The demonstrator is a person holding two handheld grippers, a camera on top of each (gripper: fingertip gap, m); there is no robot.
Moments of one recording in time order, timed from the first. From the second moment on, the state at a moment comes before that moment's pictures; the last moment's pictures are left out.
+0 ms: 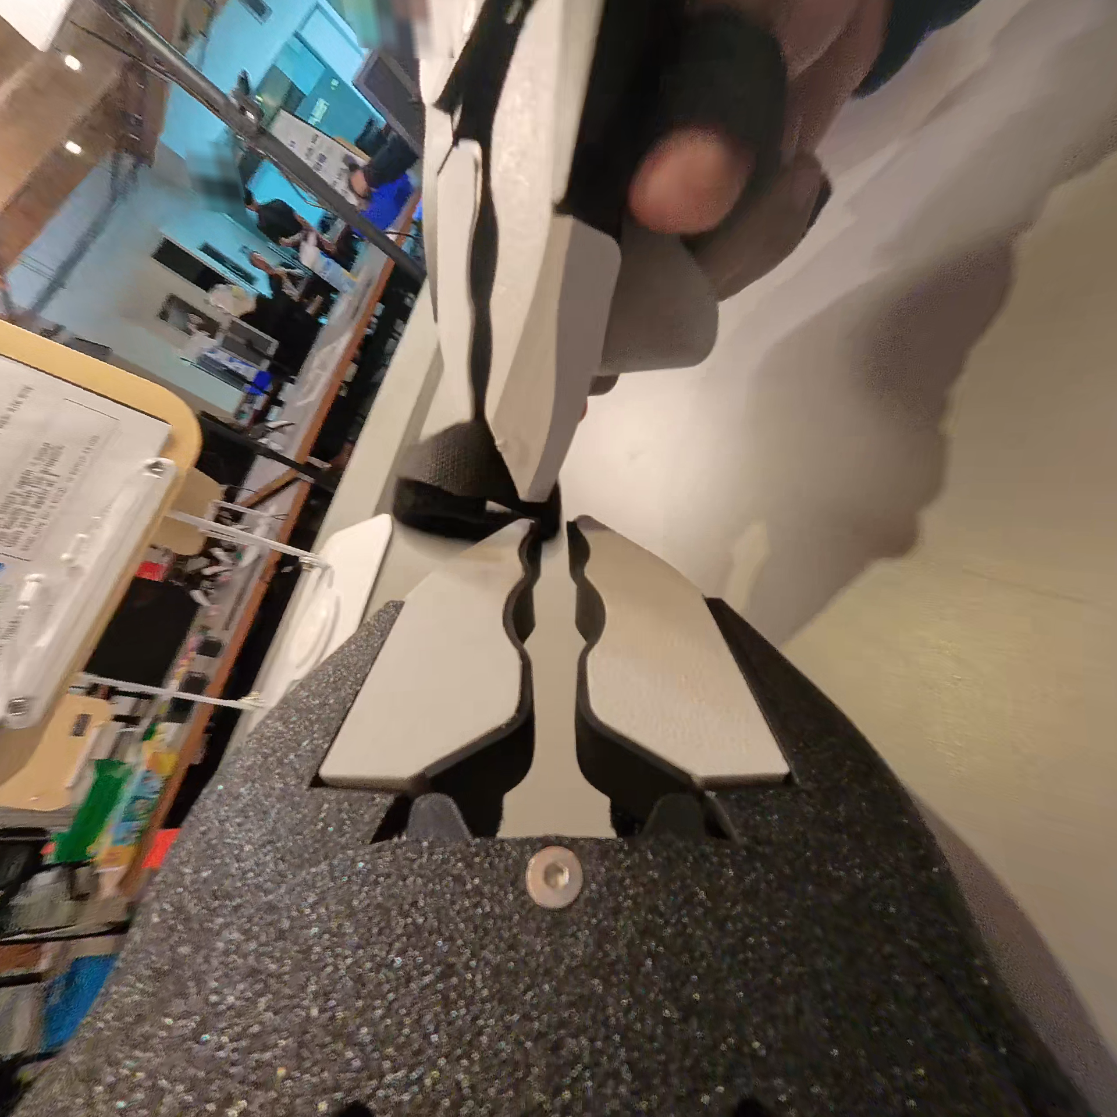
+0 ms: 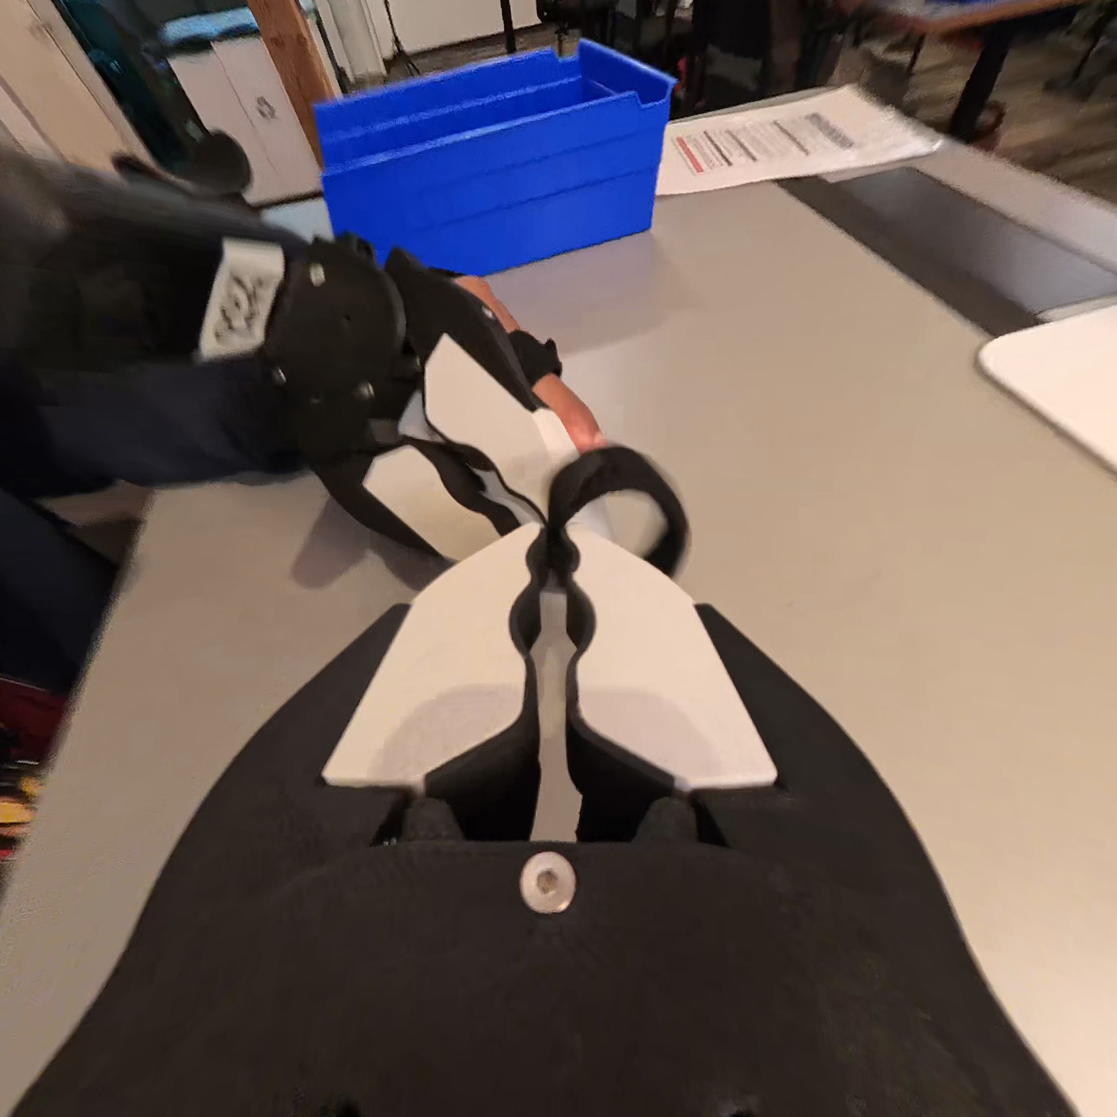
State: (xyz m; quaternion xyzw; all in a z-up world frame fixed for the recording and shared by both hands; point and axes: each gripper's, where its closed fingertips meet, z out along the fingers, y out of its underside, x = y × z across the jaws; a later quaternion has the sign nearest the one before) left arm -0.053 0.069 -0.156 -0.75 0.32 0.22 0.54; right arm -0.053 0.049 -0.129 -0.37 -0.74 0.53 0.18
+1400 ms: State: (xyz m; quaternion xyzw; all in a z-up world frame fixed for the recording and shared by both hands) left arm -0.056 0.044 -0.068 -0.55 0.00 -0.40 0.74; right arm -0.058 0.072 -0.103 -0.29 -0.69 0.44 0.50
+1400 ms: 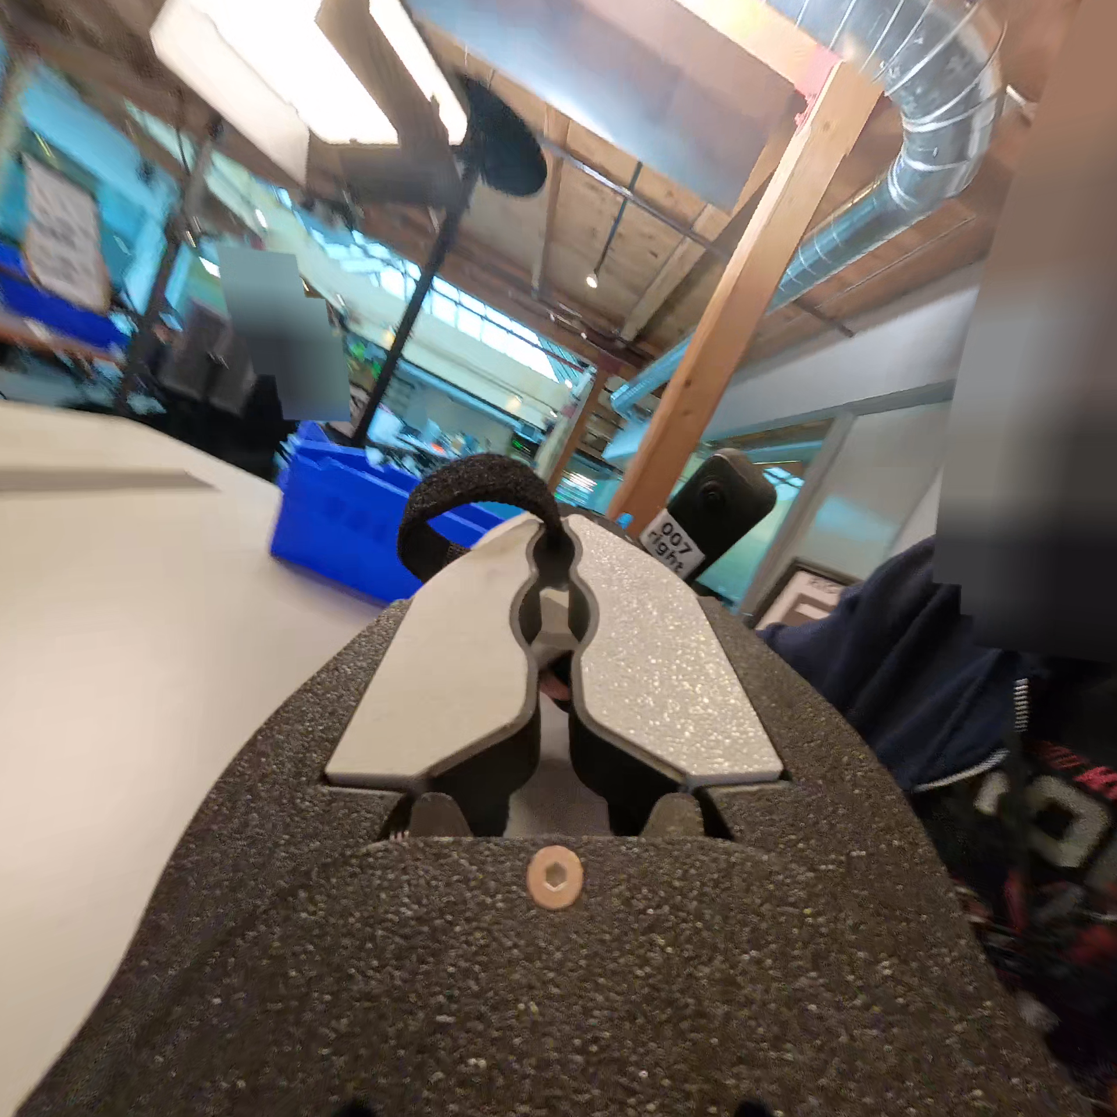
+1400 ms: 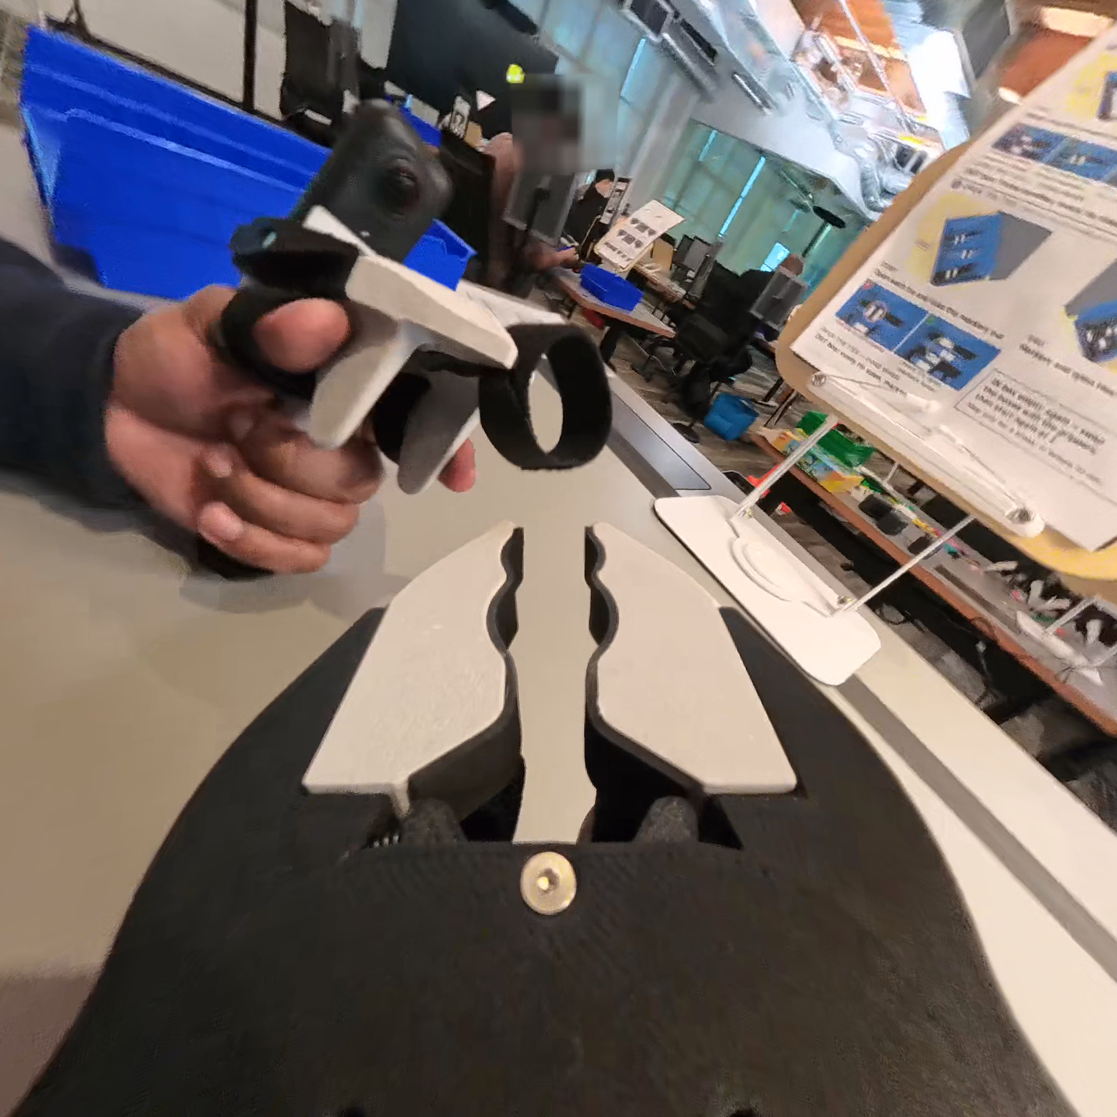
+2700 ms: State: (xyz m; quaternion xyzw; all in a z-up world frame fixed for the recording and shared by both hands) left arm -0.023 0.048 -0.067 -0.54 0.04 -0.37 0.76; right arm -0.034 0.043 -0.081 -0.39 -0.47 0.78 0.09
